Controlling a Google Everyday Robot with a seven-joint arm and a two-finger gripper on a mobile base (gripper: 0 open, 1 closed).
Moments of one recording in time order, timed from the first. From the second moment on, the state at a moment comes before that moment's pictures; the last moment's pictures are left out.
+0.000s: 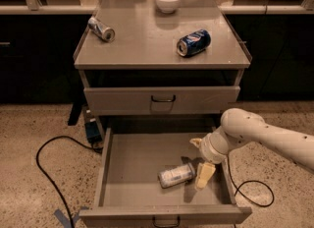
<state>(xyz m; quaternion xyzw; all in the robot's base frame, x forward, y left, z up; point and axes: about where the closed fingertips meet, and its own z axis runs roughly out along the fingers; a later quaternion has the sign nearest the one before) 0.522 -0.145 0.513 -0.68 0.70 0.16 0.16</state>
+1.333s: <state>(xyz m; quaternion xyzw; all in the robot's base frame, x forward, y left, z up) 0.515 -0.100 0.442 -0.71 0.65 0.26 0.13</state>
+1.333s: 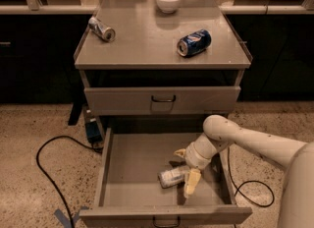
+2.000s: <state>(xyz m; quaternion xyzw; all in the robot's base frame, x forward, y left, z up) 0.503 -0.083 0.416 -0.70 0.64 0.27 0.14</state>
